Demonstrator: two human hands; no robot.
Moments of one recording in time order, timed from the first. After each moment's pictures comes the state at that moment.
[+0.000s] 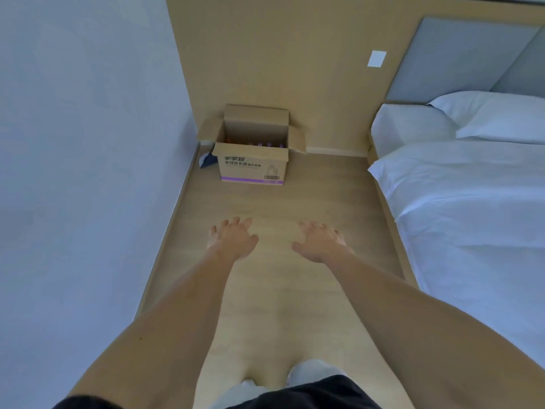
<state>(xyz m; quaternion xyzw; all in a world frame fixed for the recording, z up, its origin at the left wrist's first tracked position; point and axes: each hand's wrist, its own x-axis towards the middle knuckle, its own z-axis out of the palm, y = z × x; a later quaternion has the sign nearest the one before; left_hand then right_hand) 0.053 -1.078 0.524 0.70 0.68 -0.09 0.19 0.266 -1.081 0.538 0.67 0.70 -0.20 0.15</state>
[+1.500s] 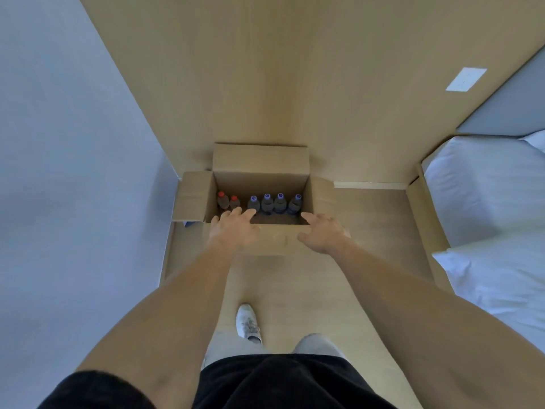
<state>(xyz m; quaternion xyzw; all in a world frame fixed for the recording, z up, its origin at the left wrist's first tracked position) -0.022 -0.314 0.446 0.71 0.65 -0.11 0.25 0.196 -0.337 0.477 0.70 0.63 -0.28 0.16</state>
